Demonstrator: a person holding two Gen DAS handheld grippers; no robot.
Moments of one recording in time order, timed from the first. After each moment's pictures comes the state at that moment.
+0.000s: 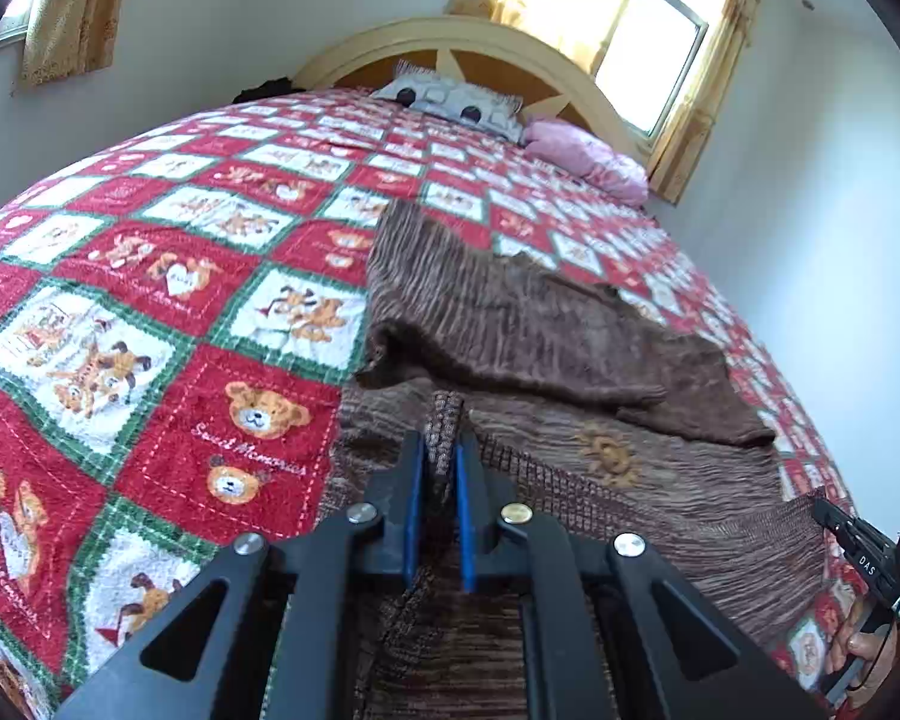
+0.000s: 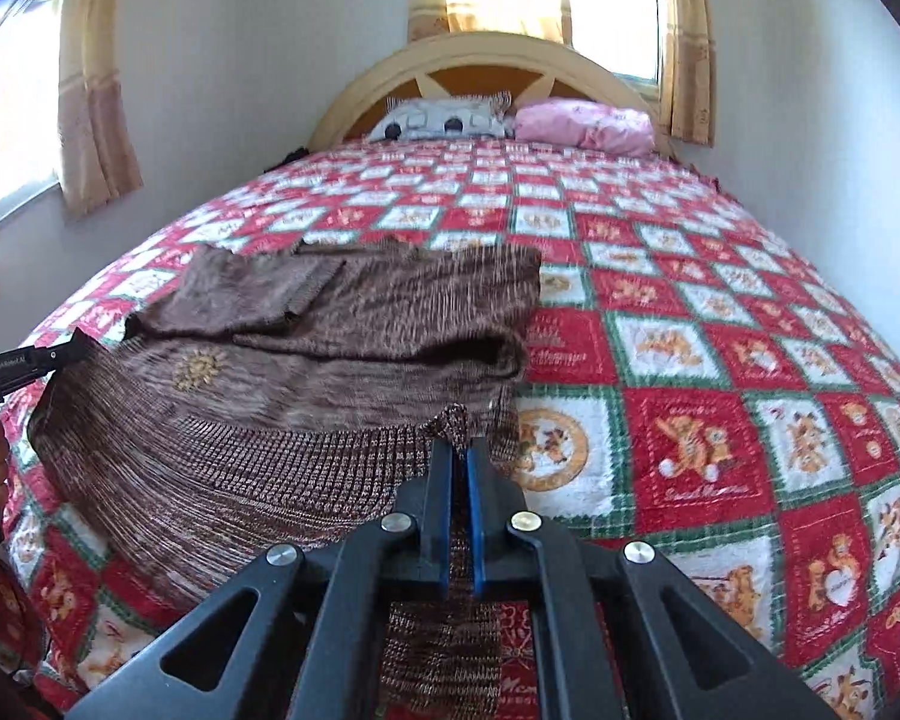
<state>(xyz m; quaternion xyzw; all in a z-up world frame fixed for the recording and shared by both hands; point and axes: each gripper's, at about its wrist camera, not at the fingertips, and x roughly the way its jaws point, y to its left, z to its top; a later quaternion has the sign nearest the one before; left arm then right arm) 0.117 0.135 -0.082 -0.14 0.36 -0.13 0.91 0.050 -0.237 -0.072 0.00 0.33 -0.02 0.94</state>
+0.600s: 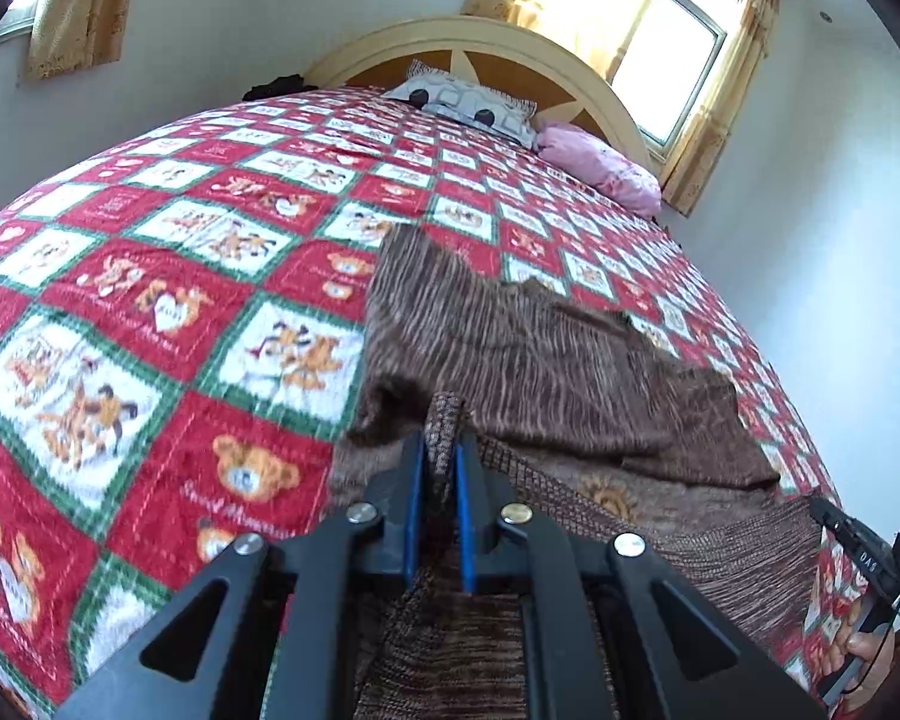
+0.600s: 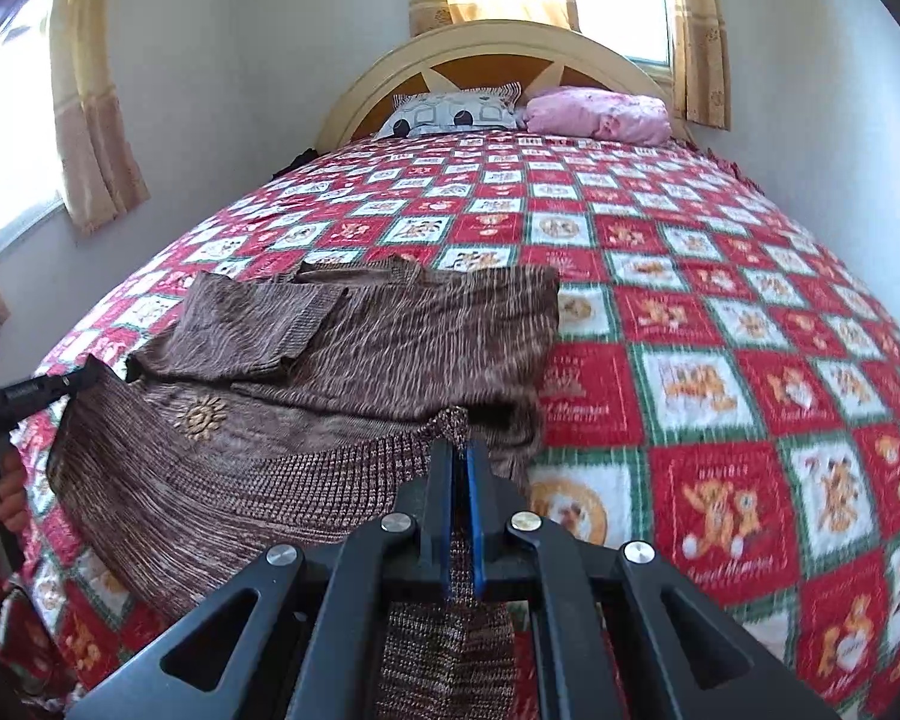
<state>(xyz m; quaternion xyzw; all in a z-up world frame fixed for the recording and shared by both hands) 0.143 0.135 -0.063 -0.15 0.36 -0.13 0.91 0.089 -0.244 -0.048 0.02 0.33 0.00 0.94</state>
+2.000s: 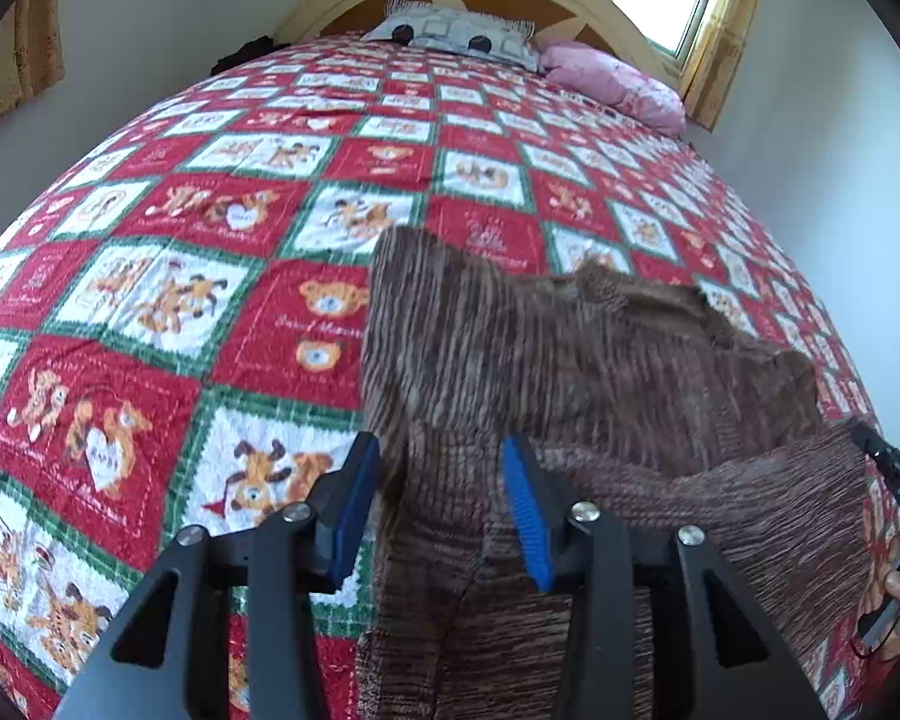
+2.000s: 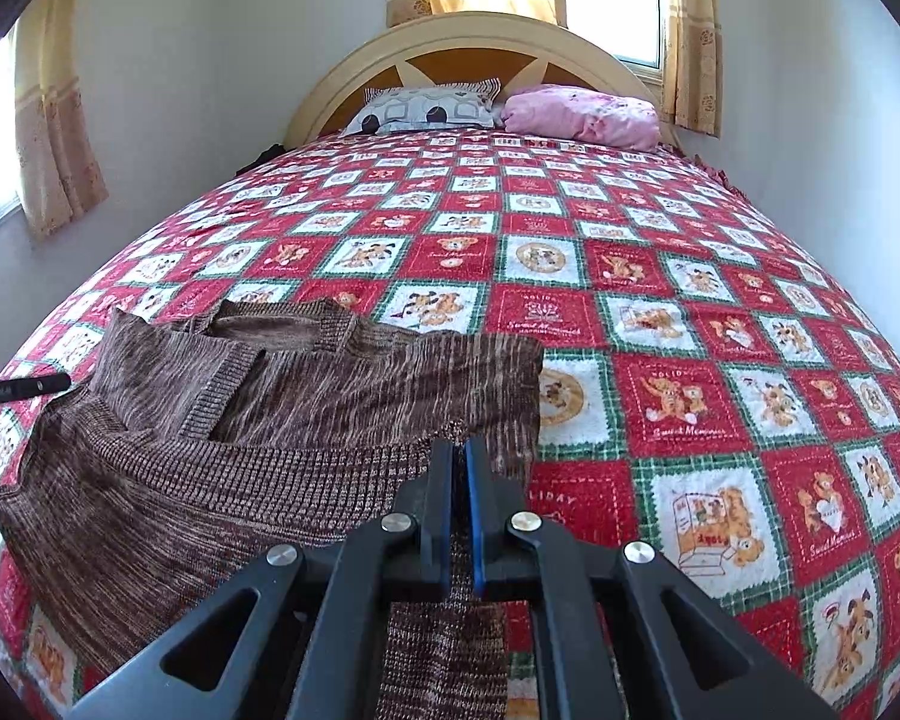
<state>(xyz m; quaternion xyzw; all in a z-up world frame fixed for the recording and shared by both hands) 0.246 0.107 -0.079 -0.06 0.45 -0.12 0.88 0.189 -0.263 -0.052 0.02 0.34 -0.03 0.94</state>
